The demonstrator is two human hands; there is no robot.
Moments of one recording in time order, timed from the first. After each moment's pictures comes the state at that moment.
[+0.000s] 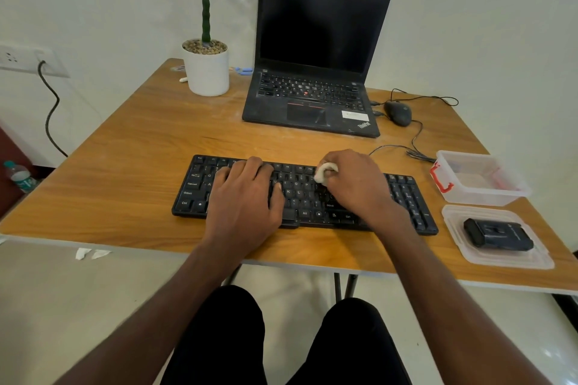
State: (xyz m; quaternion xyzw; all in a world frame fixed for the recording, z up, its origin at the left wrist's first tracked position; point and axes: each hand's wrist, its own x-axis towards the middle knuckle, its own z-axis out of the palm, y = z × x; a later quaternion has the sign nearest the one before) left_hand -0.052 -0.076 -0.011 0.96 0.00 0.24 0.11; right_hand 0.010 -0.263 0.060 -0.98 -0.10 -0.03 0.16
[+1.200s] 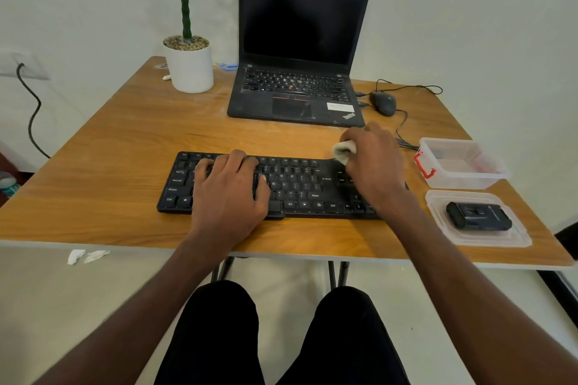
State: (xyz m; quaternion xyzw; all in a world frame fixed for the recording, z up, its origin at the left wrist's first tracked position) left_hand -0.053 -0.076 -0.009 0.97 0.01 0.23 0.11; right_hand 0.023 -0.313 0.055 -0.97 -0.08 -0.20 0.11
